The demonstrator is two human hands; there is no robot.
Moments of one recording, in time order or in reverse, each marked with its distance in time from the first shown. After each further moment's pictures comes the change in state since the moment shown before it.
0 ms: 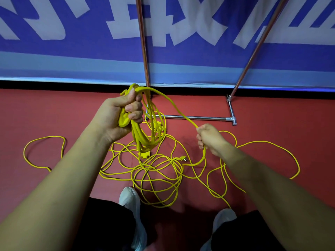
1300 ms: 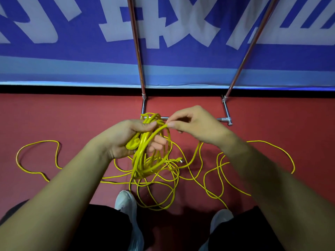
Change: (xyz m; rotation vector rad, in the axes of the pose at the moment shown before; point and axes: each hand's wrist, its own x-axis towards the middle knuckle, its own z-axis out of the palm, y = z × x) left_hand -0.003 -0.031 0.014 0.428 0.014 -0.225; right_hand -0.079 -0.092 -0.006 -0.339 -0.374 -0.758
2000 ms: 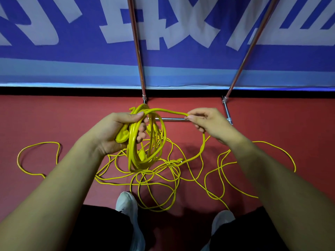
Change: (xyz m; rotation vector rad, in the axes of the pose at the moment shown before) left_hand -0.005 0.012 -0.018 -0.222 -0.096 -0.008; right_hand 0.000 0.055 -0.022 0.172 0.207 0.253
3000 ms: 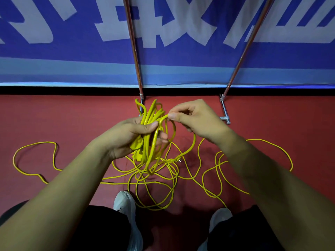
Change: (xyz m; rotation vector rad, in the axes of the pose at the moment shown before) left_hand 0.015 -0.026 0.023 0.122 0.001 0.040; right_hand -0.025 -0.062 0.023 -0.076 -0.095 -0.235
